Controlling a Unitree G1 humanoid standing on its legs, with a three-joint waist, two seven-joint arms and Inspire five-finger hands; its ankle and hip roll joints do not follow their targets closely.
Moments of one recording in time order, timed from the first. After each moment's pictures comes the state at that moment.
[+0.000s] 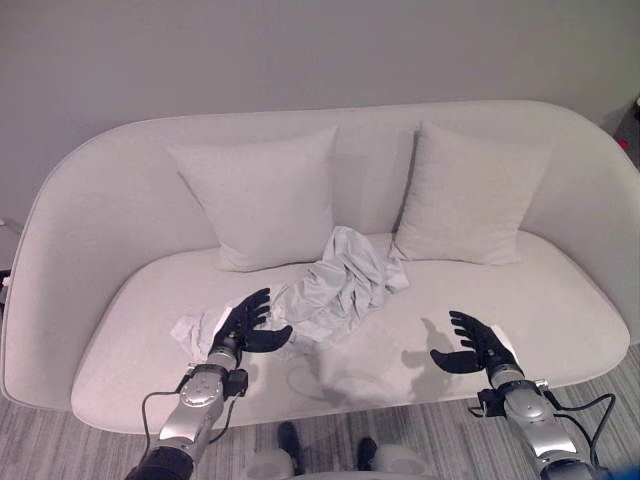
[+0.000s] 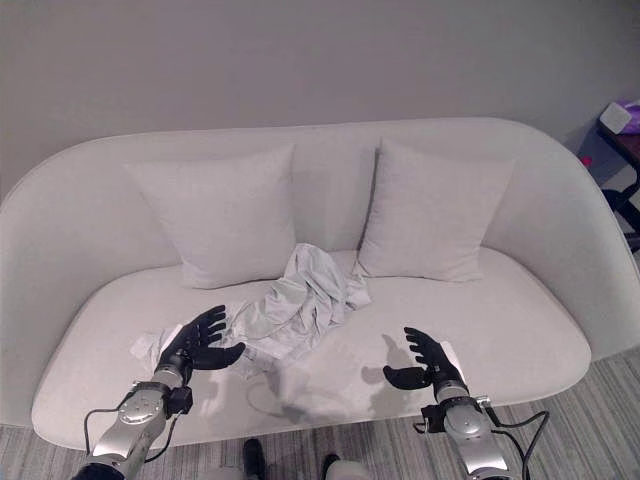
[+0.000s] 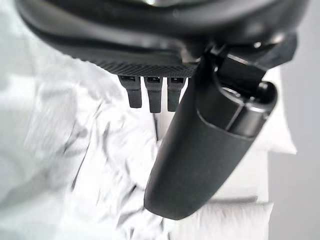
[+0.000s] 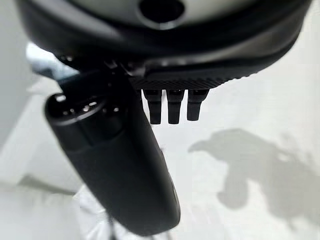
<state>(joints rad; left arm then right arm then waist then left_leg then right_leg) -0.03 0.36 -0.19 0.39 -0.30 -0.06 0.04 0.02 -0.53 0.10 0.43 0.08 -0.03 -0.05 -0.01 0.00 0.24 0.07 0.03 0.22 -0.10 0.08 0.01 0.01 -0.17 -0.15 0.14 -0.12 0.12</state>
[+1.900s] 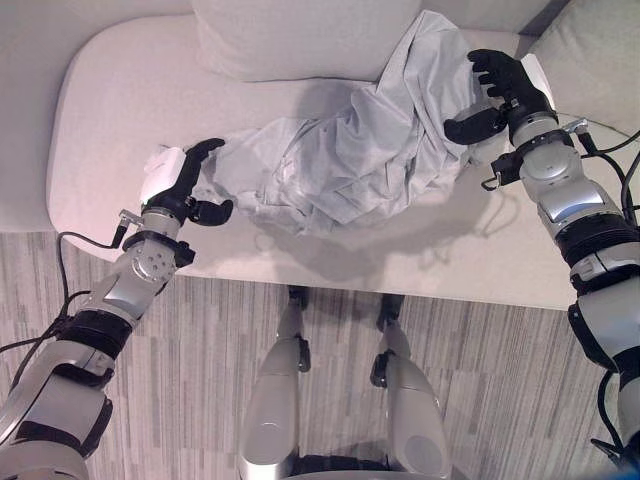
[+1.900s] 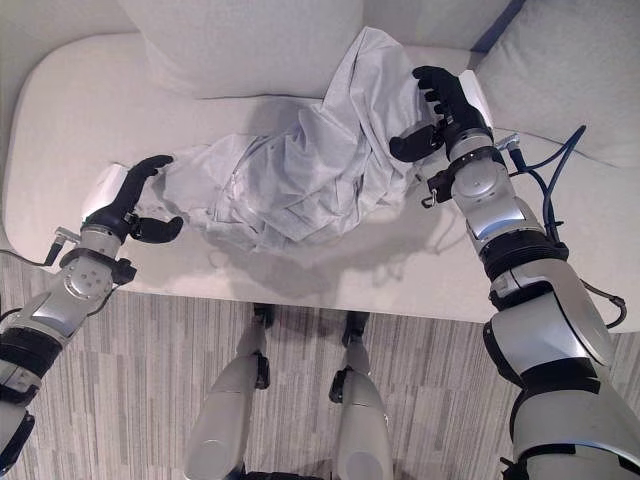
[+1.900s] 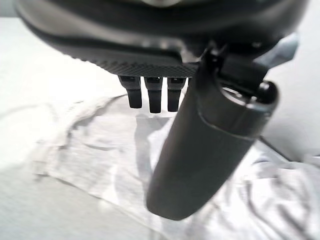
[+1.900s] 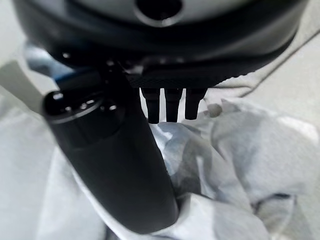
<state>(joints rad) -0.68 0.80 -0.45 0.61 0.08 -0.15 0.29 -1.22 -0.76 0.68 0.97 0.25 -0.07 -0.14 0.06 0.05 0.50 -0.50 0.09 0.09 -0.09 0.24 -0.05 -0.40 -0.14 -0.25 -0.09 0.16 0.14</state>
